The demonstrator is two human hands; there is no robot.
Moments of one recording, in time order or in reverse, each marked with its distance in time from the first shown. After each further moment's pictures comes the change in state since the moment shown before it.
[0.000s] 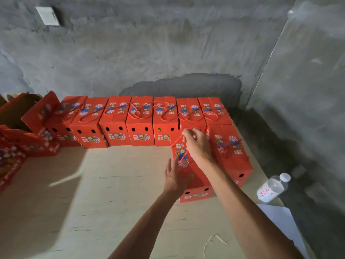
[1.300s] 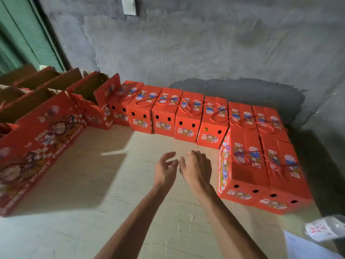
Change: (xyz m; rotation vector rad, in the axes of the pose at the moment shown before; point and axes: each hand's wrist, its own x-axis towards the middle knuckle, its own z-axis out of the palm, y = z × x) left_hand -0.028 -0.062 -0.146 -0.344 0.472 -0.069; right_hand -0.082 0.029 0.140 -1.032 -0.212 -0.310
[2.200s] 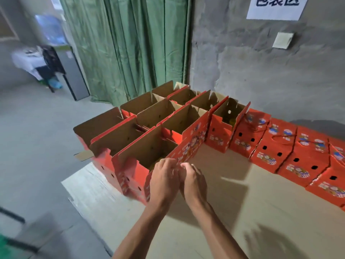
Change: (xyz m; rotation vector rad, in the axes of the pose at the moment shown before) left_hand 0.000 -0.021 -0.547 0.657 0.582 0.232; right_hand -0.110 -0.526 0.142 0.460 -0.107 -0.457
